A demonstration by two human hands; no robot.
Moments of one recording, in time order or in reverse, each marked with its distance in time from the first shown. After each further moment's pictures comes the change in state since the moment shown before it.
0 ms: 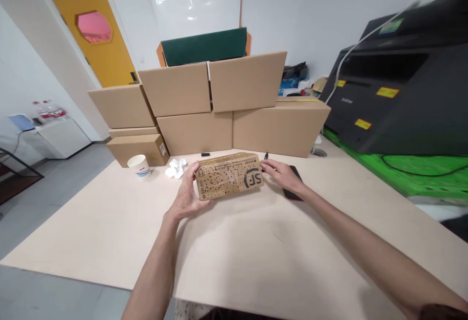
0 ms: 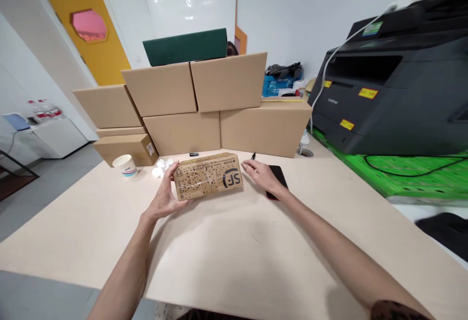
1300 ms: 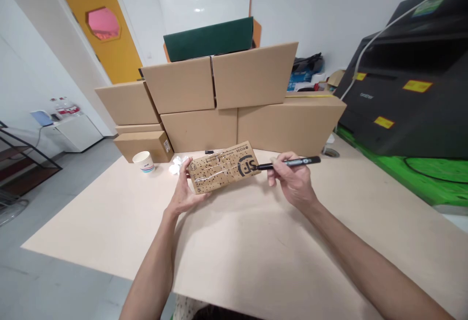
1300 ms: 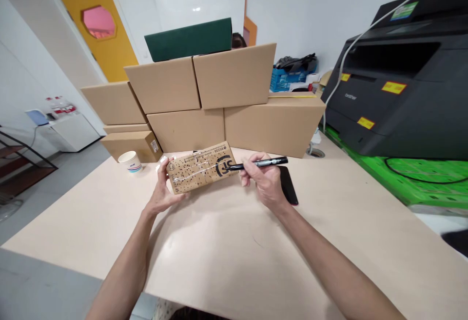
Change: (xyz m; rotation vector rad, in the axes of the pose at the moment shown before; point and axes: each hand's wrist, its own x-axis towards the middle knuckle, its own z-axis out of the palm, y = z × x) left_hand -0.004 -0.010 -0.003 -0.146 0.094 -0.176; right_hand -0.025 -0.092 -0.023 1.270 0.415 -0.005
